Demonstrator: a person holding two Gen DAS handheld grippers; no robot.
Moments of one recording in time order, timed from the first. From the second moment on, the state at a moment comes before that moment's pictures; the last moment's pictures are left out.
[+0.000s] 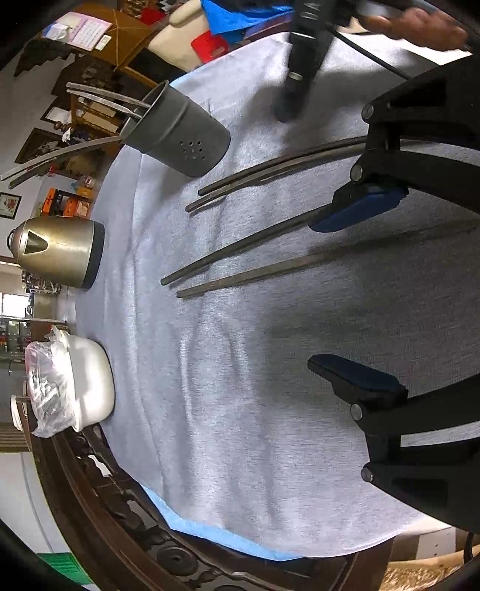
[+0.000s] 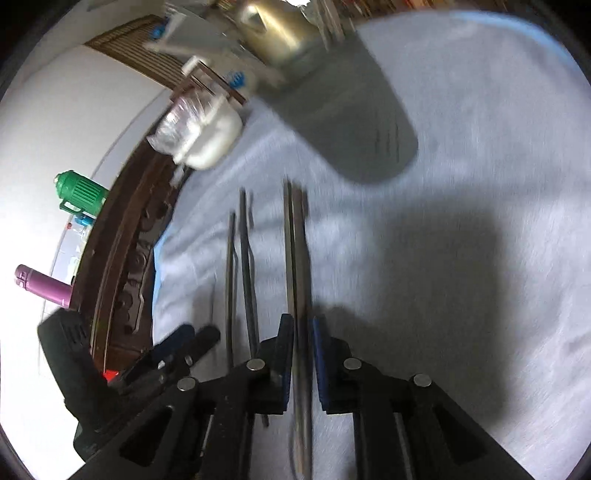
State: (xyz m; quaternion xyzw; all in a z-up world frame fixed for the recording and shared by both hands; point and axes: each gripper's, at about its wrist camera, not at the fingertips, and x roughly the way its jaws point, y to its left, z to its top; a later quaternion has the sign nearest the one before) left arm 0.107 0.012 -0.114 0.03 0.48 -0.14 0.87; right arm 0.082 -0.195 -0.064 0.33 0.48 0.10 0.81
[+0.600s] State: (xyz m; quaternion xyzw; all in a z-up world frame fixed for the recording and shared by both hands) left arm 0.154 0.007 -0.122 0.01 0.51 -0.13 0.85; right arm 0.131 -0.172 -0.081 0.25 0.51 0.10 0.82
